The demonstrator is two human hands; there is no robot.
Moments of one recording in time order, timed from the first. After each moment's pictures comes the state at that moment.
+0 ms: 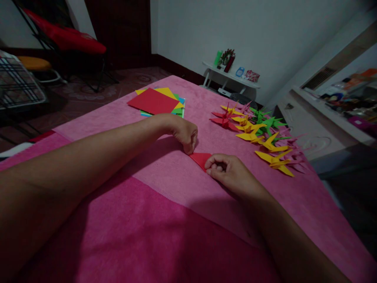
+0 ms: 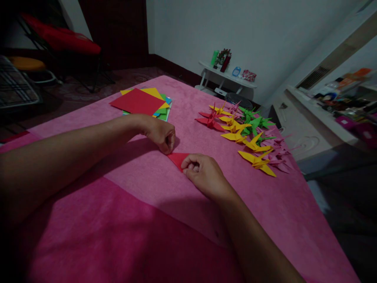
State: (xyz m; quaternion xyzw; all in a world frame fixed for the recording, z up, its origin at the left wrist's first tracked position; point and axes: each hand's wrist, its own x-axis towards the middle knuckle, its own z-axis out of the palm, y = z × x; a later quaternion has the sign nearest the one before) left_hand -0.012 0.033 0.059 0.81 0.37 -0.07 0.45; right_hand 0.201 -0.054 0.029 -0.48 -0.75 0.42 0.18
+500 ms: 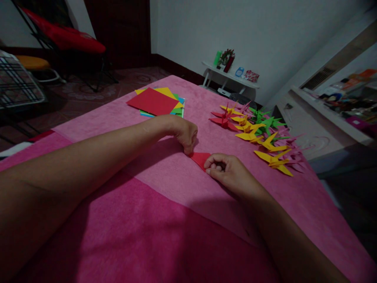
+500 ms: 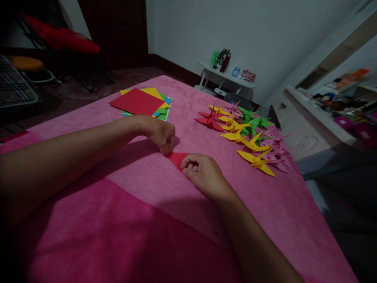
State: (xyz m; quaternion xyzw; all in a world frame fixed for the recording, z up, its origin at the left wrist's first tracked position) left_hand -0.006 0.030 0.063 0.82 0.43 -0.08 0.38; right_hand 0.199 -0.055 0.033 -0.48 -0.74 0.43 0.18
